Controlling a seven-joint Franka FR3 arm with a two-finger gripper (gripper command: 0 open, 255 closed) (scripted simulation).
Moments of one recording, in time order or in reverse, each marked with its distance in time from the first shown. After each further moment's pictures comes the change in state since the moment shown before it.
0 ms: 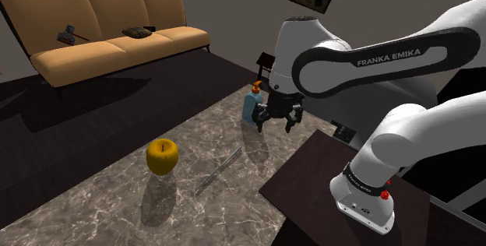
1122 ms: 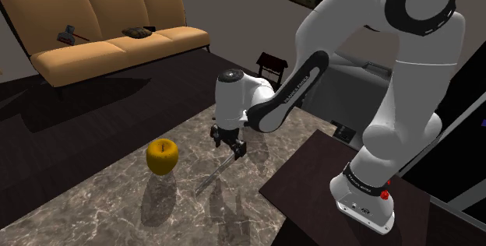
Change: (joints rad) arm -0.271 0.986 0.292 0.324 -0.940 0.467 1.464
